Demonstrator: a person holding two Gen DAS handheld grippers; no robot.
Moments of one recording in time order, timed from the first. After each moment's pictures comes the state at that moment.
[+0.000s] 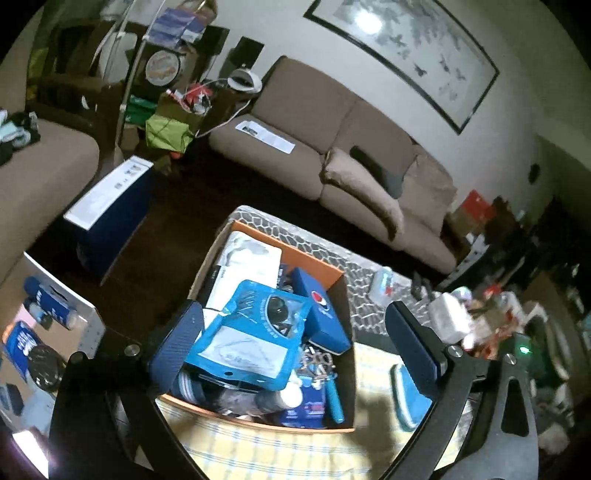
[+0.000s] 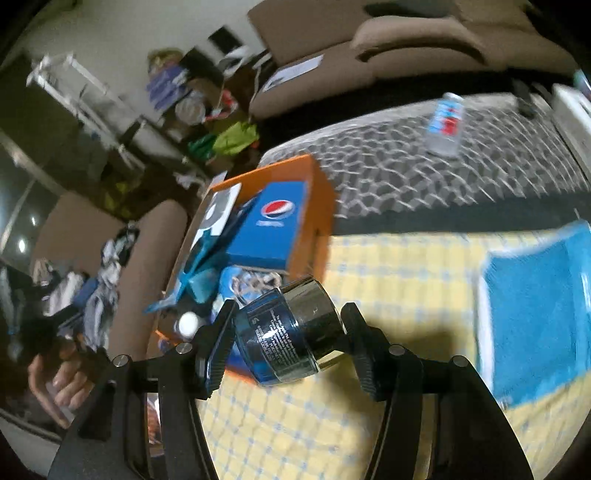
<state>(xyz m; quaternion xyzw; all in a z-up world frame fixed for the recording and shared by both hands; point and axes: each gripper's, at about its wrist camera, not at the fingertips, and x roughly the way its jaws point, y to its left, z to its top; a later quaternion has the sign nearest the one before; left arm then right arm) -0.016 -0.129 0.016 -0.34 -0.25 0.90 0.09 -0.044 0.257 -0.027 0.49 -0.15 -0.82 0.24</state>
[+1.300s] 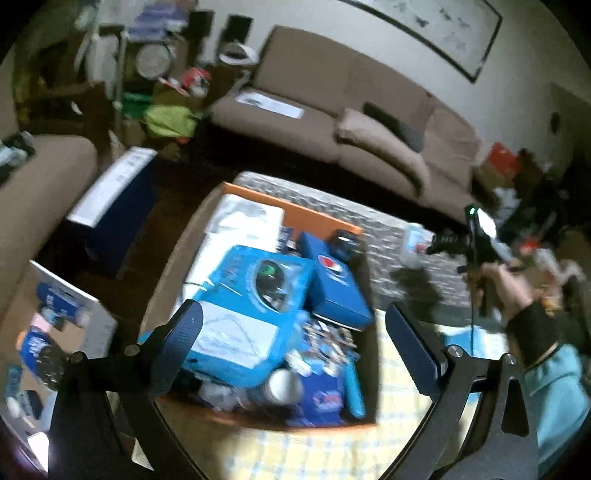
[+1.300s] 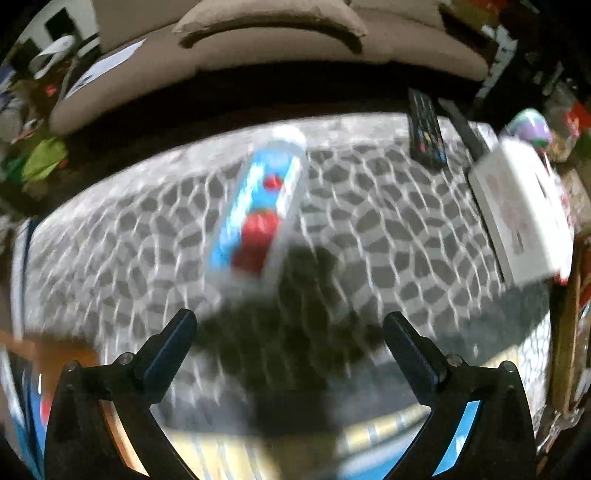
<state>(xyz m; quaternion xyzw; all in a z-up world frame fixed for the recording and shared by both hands) -0.045 -0.050 -0.023 -0.39 -0.14 0.91 0.03 -0.313 0.332 -0.099 0.57 -0.04 -0.81 -0.08</state>
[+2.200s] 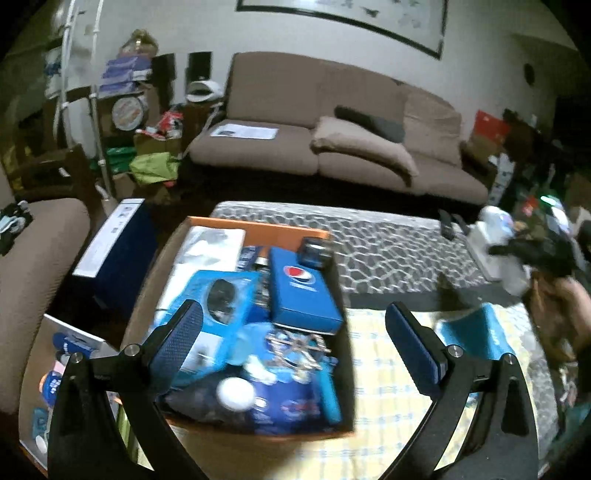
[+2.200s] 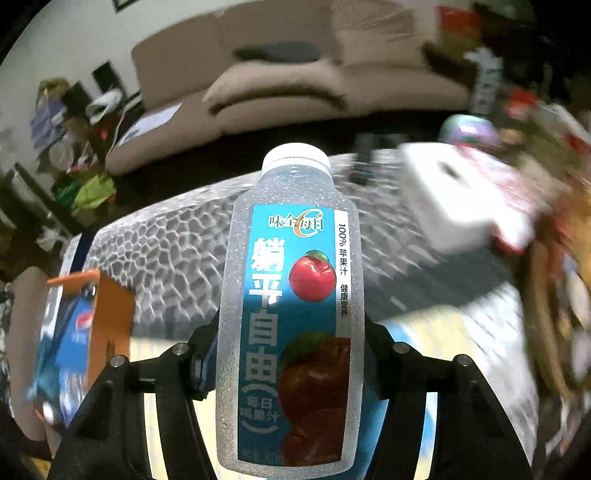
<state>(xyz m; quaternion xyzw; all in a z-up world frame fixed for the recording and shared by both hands) -0.029 0.025 -0.003 -0.36 -0.05 0.93 0.07 -0.099 0.440 -0.008 0.46 -0.07 -0.88 -0.03</state>
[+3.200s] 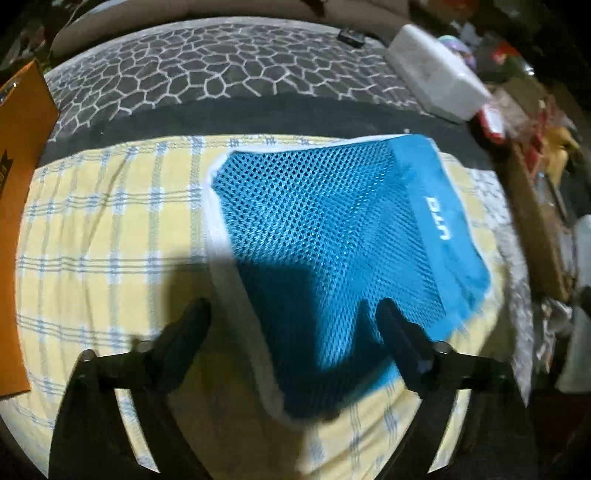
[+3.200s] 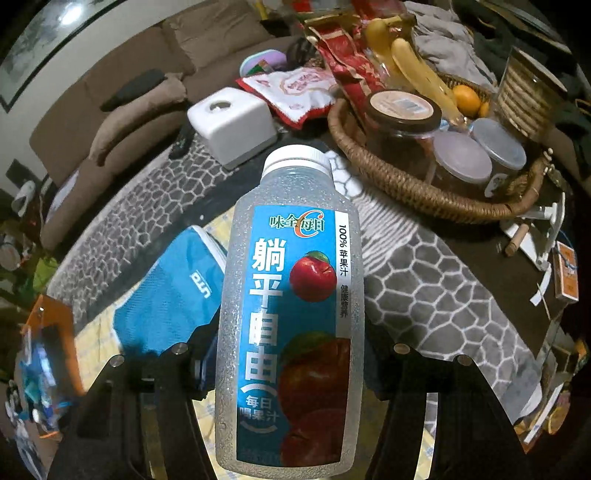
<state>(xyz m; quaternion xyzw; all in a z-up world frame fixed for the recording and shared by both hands) -0.062 0.326 -0.187 -0.60 -0.02 0.78 0.17 0.072 0.601 -0.053 0.45 -0.24 -0.84 -0.18</state>
